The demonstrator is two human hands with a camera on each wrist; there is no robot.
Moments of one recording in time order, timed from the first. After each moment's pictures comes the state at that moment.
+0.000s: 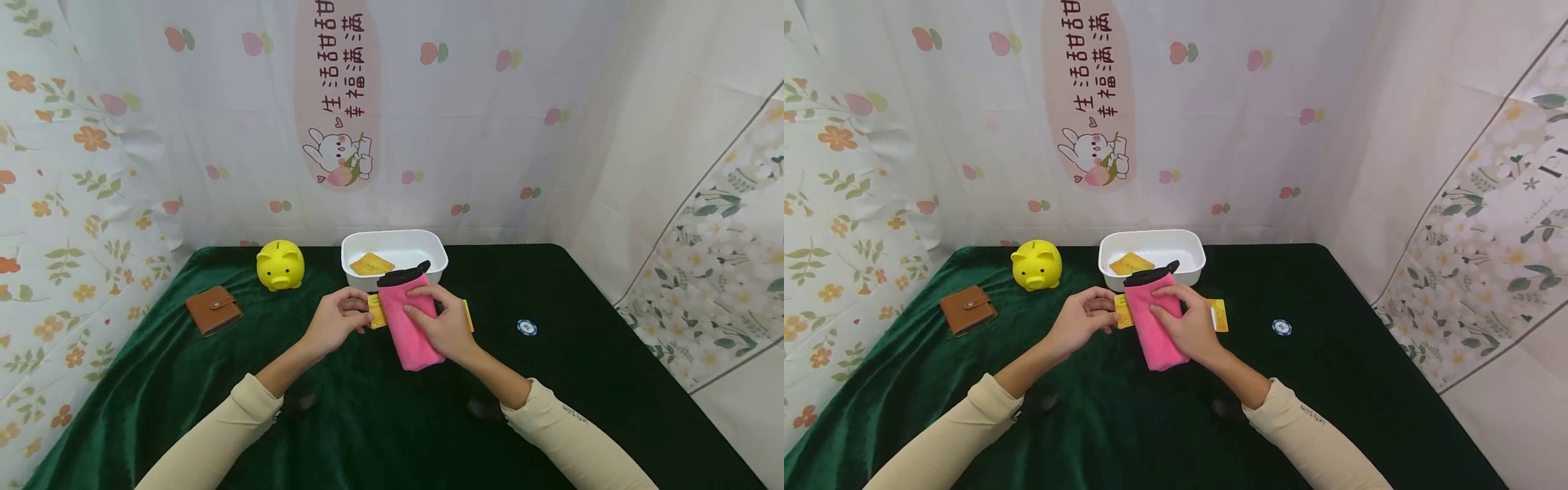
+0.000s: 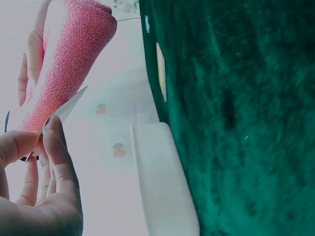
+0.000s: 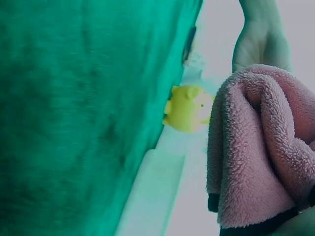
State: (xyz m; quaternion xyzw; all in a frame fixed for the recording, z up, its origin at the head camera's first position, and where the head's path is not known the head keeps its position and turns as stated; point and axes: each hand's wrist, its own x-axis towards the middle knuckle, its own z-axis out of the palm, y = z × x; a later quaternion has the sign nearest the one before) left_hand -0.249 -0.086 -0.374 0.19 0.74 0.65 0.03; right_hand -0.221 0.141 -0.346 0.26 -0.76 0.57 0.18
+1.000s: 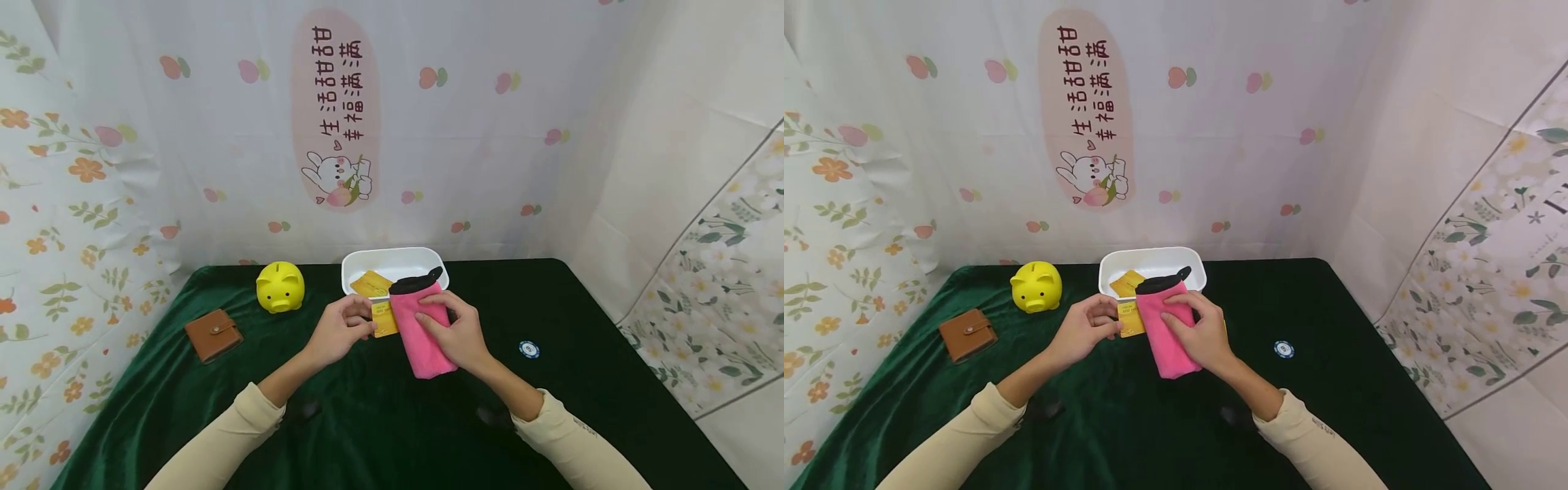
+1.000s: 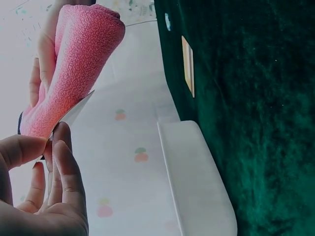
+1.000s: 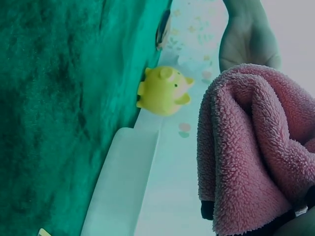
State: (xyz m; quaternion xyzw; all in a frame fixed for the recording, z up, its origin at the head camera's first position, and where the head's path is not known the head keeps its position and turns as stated) left_hand -0.269 -0.082 -0.353 0.23 0.74 0.63 0.01; right_hand -0.242 0.156 -0.327 0.26 -0.76 0.56 0.21
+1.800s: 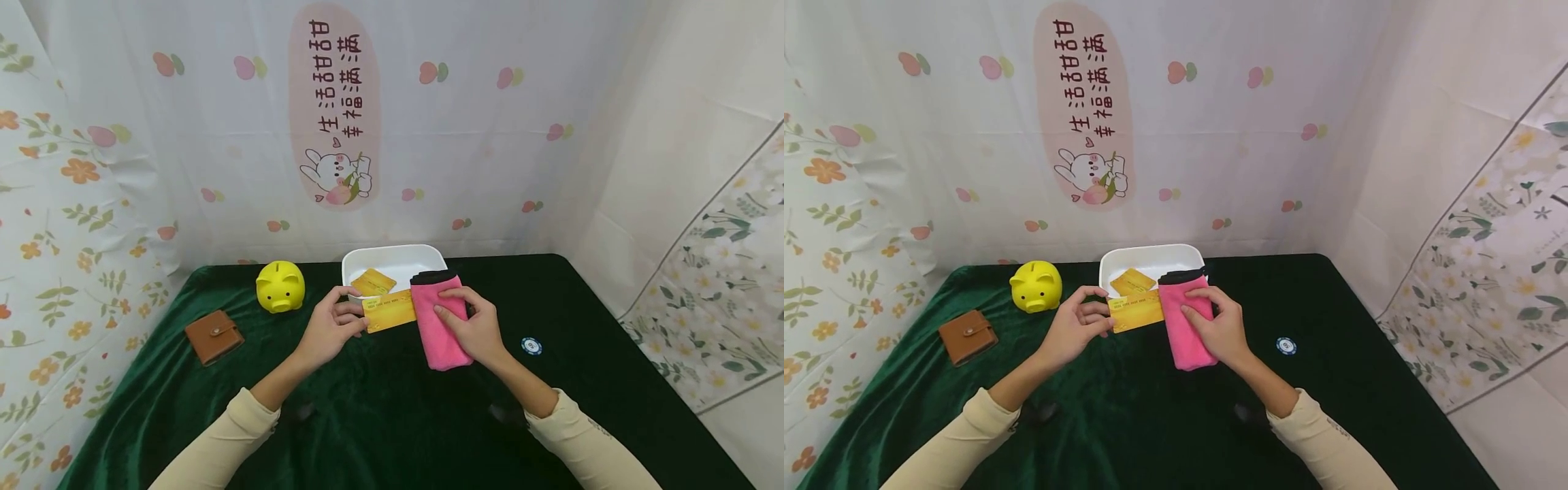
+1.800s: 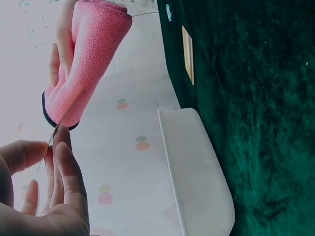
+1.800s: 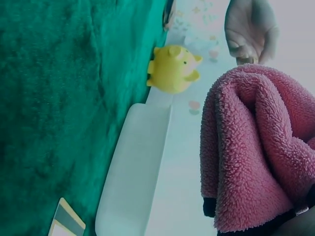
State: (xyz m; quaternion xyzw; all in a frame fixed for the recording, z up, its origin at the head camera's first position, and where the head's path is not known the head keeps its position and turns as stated) left_hand -0.270 -0.096 -0.353 0.20 0.72 0.67 0.00; right_hand -0.250 0.176 -0.332 0.21 -0.77 0.57 0.21
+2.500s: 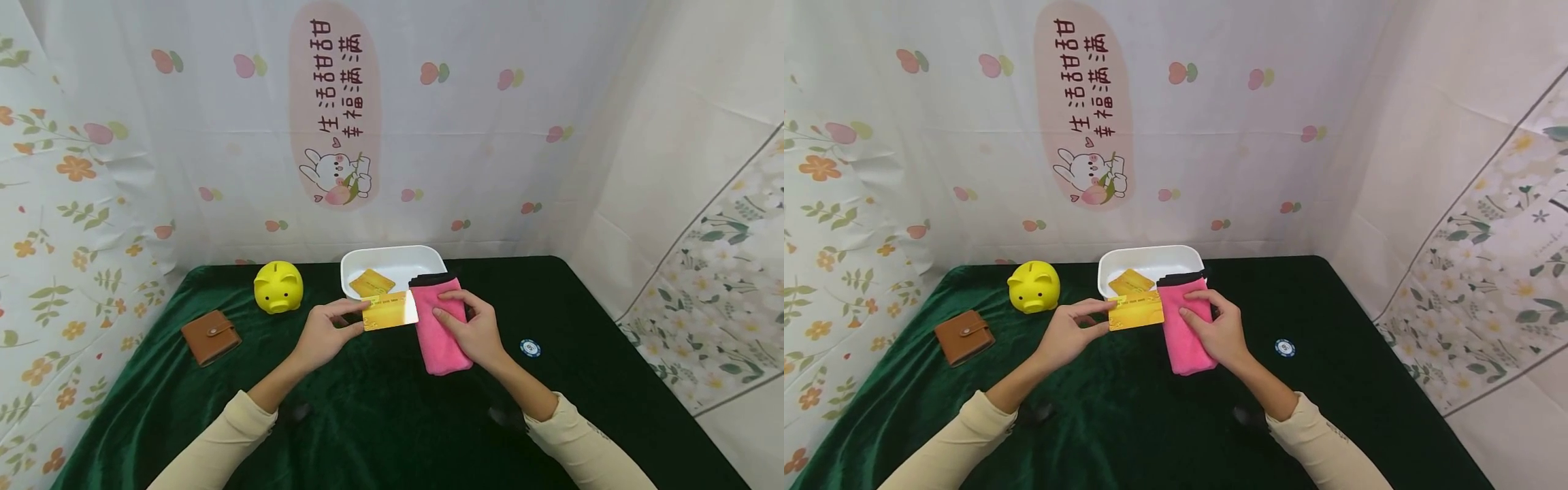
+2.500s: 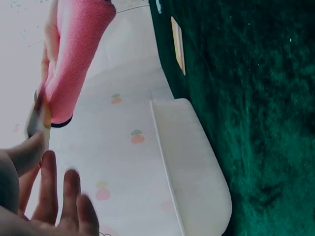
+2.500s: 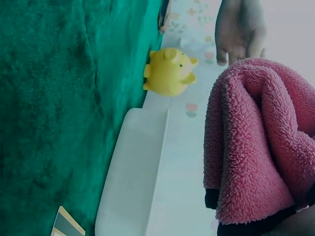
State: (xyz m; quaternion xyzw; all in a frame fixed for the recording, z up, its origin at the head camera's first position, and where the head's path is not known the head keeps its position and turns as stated) left_hand -0.274 -0.102 -0.361 0.24 0.78 0.57 -0.07; right_hand -0.249 0.177 -0.333 0.18 -0.76 0.60 0.16
